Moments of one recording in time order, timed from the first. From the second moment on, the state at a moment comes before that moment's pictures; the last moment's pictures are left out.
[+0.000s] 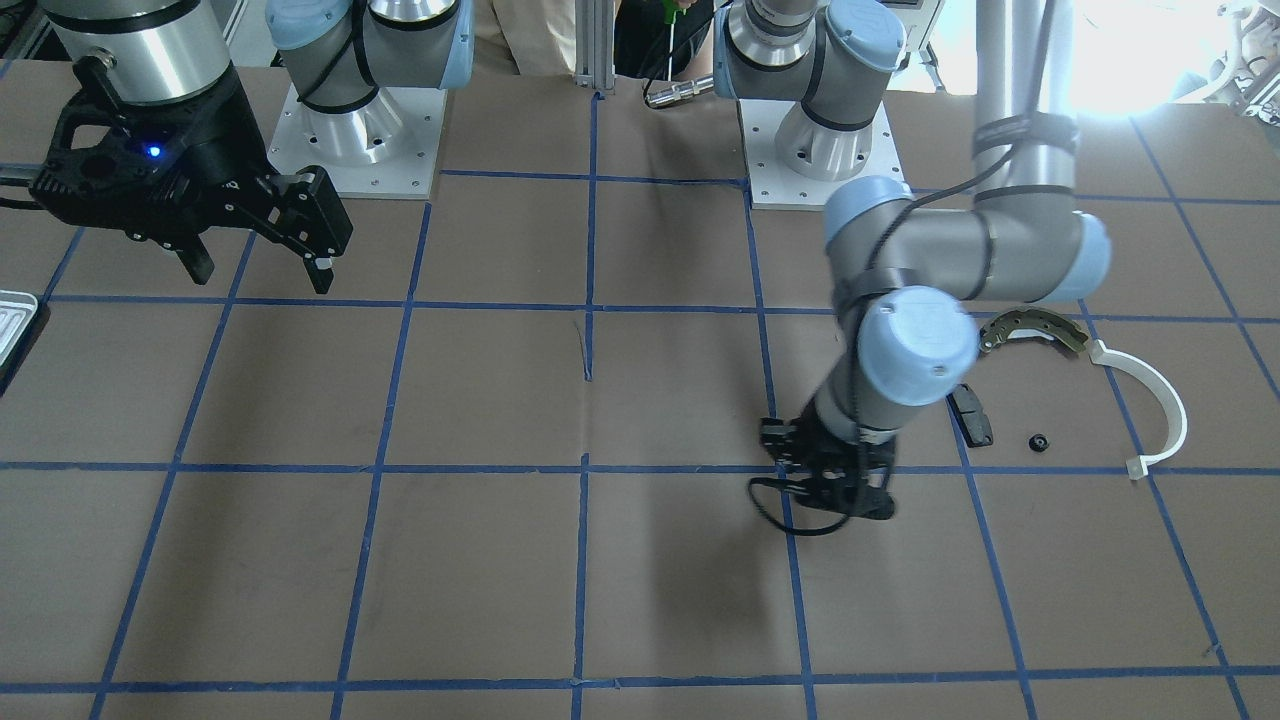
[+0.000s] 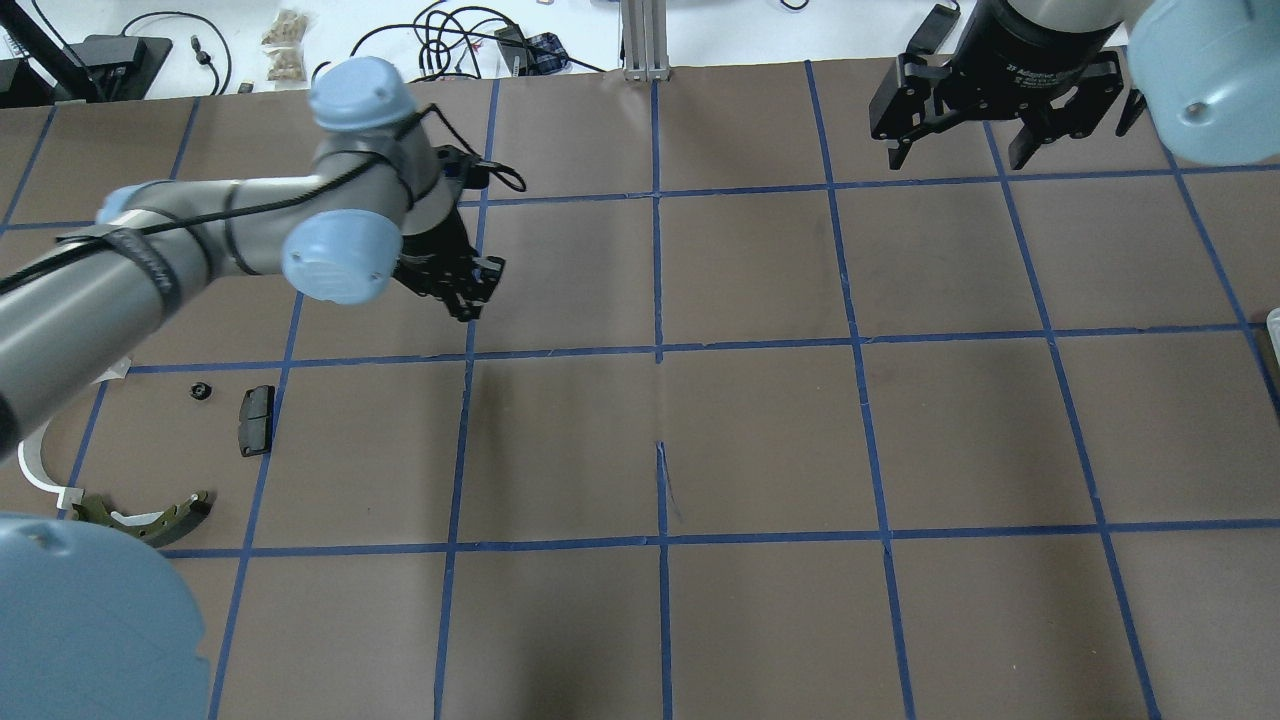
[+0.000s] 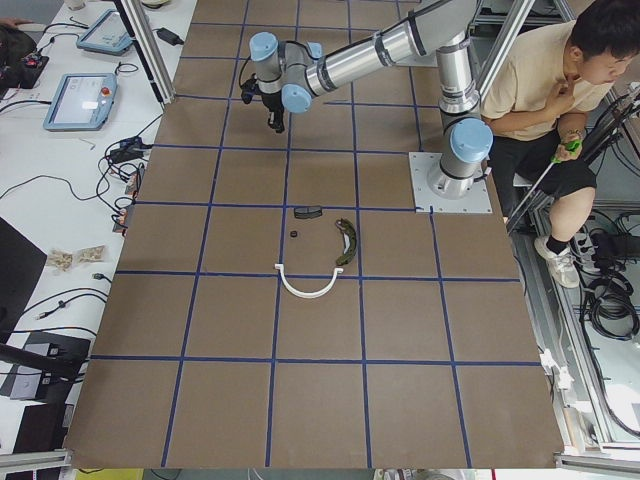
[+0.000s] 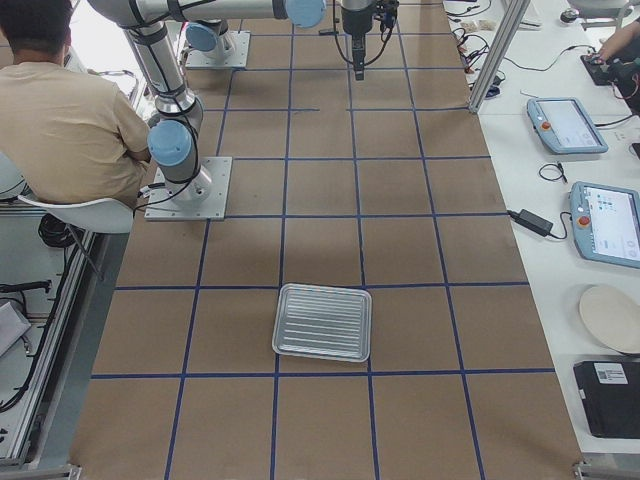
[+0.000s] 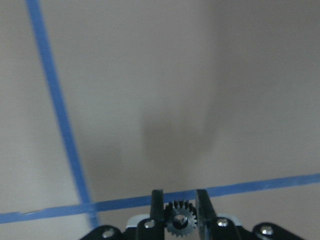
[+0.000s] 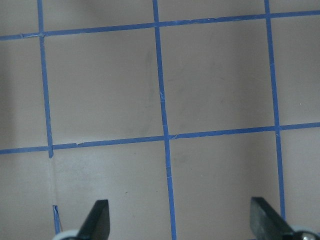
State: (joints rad) left arm -1.49 -1.95 -1.72 -1.13 1.60 0.29; right arm 1.58 -1.55 1.53 -1.69 -1.59 0.08
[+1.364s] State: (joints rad) left arm -0.91 -2.00 -1.82 -0.98 1.66 0.94; right arm 1.58 -1.55 1.53 -1.69 -1.59 0.08
